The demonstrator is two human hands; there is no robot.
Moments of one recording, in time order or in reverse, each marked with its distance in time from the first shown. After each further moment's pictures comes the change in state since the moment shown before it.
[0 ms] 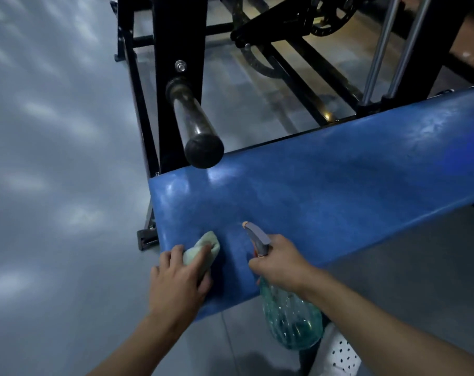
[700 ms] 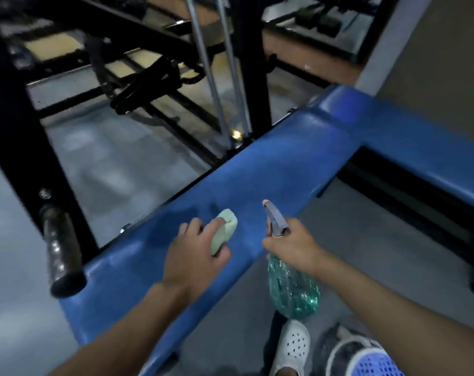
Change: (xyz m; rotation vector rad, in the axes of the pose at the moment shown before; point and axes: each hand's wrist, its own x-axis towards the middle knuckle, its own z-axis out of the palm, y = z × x) left_hand 0.095 0.295 -0.158 -0.168 -0.015 0.490; right_hand -0.140 0.003 -0.269 0.382 0.483 0.143
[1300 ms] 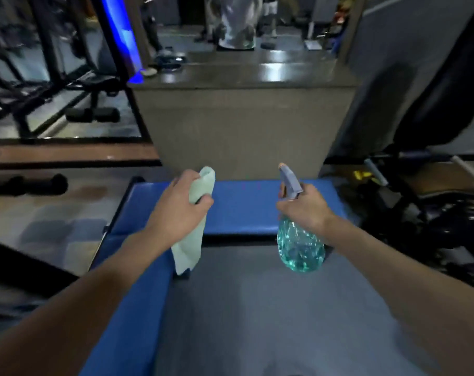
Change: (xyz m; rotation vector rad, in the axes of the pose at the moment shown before) left_hand 0.323 0.562 -0.057 -0.404 -0.313 0.643; right_hand -0.072 -0.043 -0.563 0.271 0.890 0.093
